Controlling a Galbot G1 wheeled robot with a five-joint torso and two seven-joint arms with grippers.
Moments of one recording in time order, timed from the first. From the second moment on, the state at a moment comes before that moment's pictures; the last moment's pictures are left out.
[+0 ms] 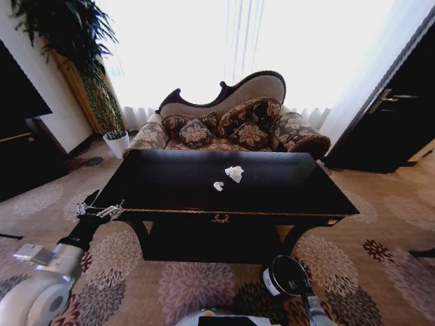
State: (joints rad) left arm 1.85 -0.96 -1.05 -2.32 -0.84 -0.04 0.04; right arm -1.06 1.21 0.65 0.34 -0.06 0.65 -0.09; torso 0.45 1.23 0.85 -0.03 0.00
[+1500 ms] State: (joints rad) left arm 1.85 -0.96 -1.05 -2.32 -0.84 -0.04 0.04; right arm -1.93 1.39 0.72 1.80 0.48 0.55 -0.16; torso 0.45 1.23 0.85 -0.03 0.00
